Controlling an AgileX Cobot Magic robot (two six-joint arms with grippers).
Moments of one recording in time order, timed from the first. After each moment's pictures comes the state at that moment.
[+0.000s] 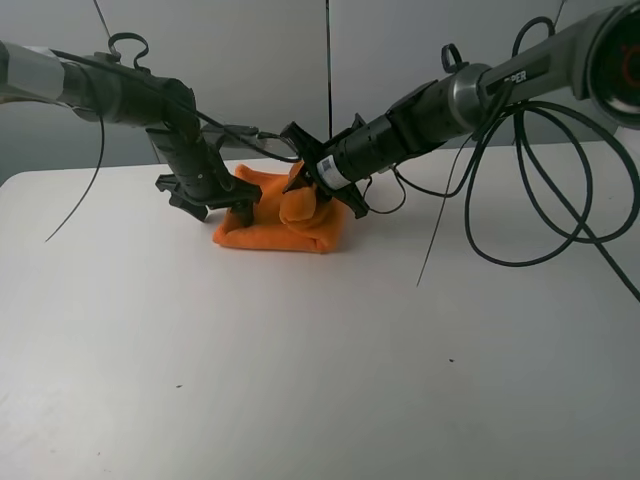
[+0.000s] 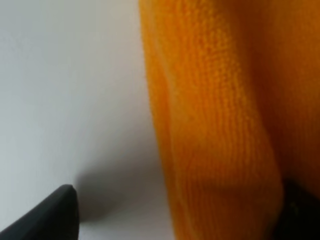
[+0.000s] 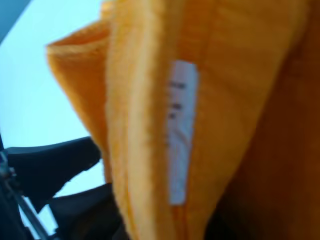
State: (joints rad) left arm -0.32 2.34 -1.68 -0.02 0.73 -0.05; right arm 0.44 2.36 -1.57 1.26 0.57 -0.22
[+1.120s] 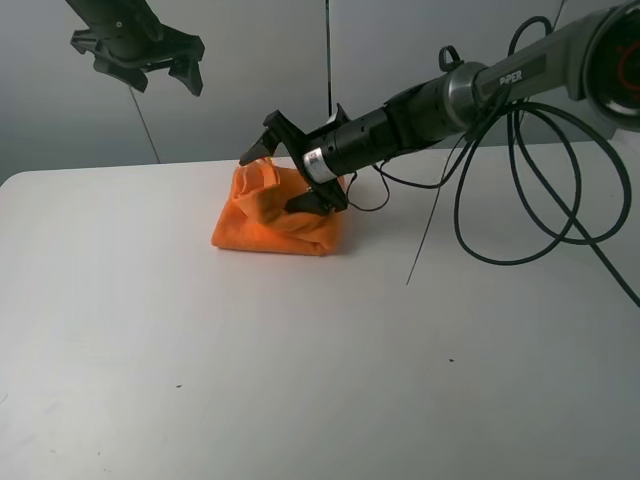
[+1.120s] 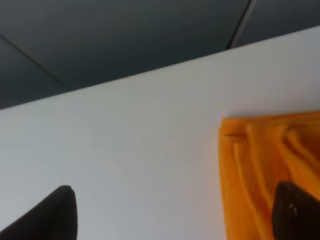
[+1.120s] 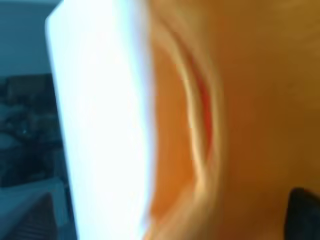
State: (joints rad) left arm -0.22 2.09 -1.96 0.03 0.96 -0.02; right arm 0.46 2.35 -1.58 1.45 0.70 -0.45
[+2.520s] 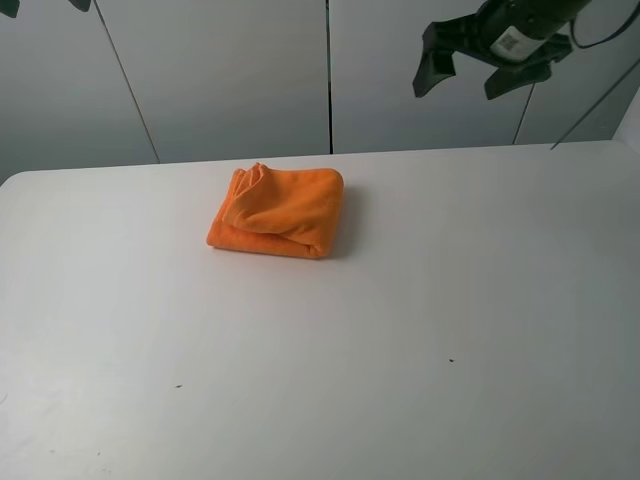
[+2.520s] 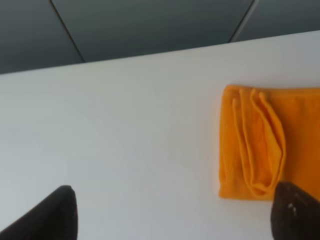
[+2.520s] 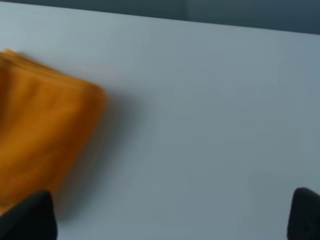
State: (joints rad) left arm -0.05 1.70 -1.85 -0.10 1.21 0.05; right arm 0.19 1.71 -1.41 0.19 0.80 -0.08
